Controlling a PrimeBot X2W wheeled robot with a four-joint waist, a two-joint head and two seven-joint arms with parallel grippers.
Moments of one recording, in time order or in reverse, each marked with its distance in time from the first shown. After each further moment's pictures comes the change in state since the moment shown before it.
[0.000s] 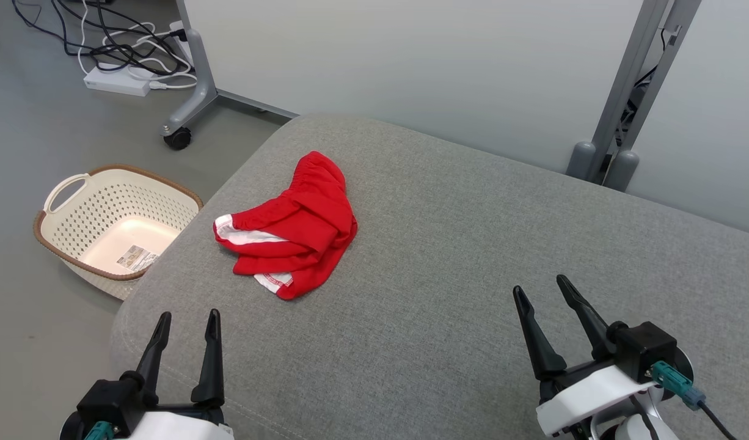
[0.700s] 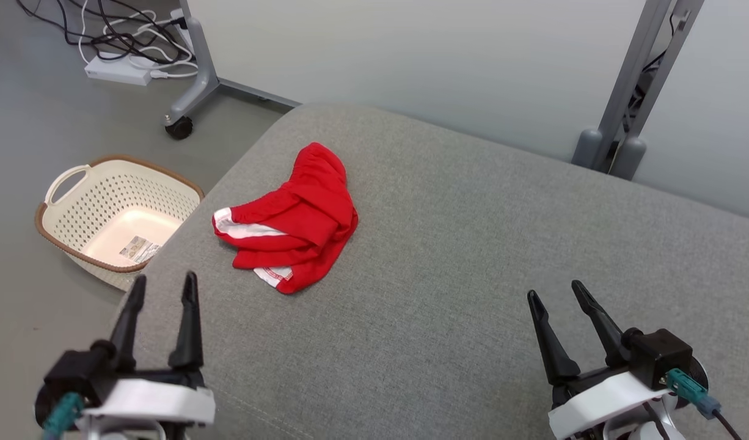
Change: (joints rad) left arm -0.056 -0.001 0.049 -0.017 -0.009 -0.025 0.000; right arm 0.028 -0.007 -0.031 -0.010 0.005 0.000 0.000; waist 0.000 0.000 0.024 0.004
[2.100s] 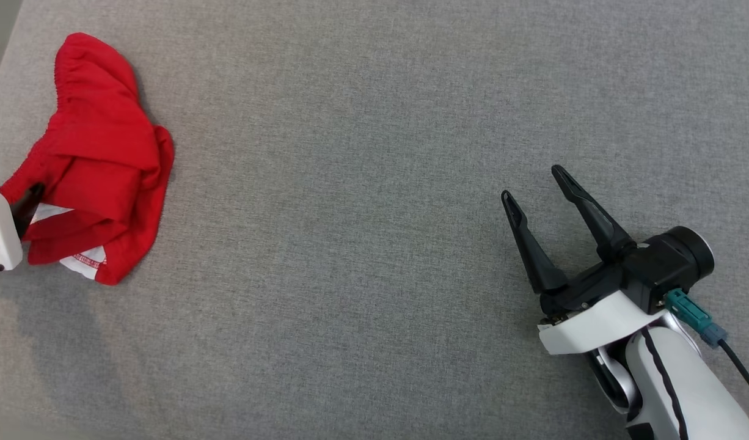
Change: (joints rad) left arm -0.867 0.619 -0.757 0.724 -0.700 -0.044 0.580; right arm -0.245 -0.099 0.129 -0.132 -0.072 0.000 0.000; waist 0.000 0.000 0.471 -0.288
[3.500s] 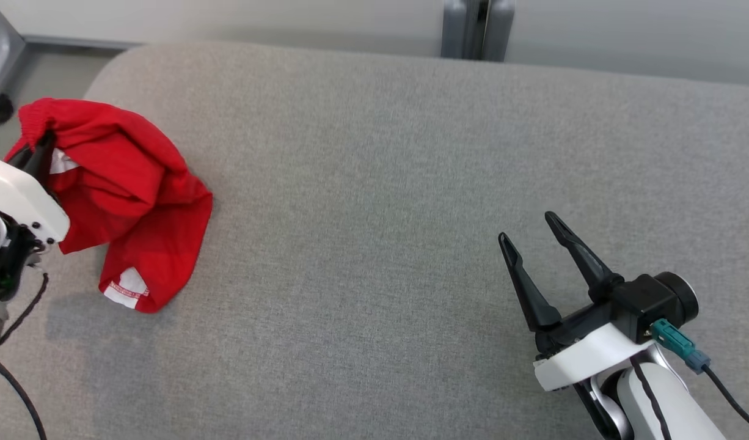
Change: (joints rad) left arm -0.046 -0.110 -0.076 0.090 -0.169 0.000 -0.356; right arm 0.081 0.032 -0.012 0.051 0.013 0.000 0.000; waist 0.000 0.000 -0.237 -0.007
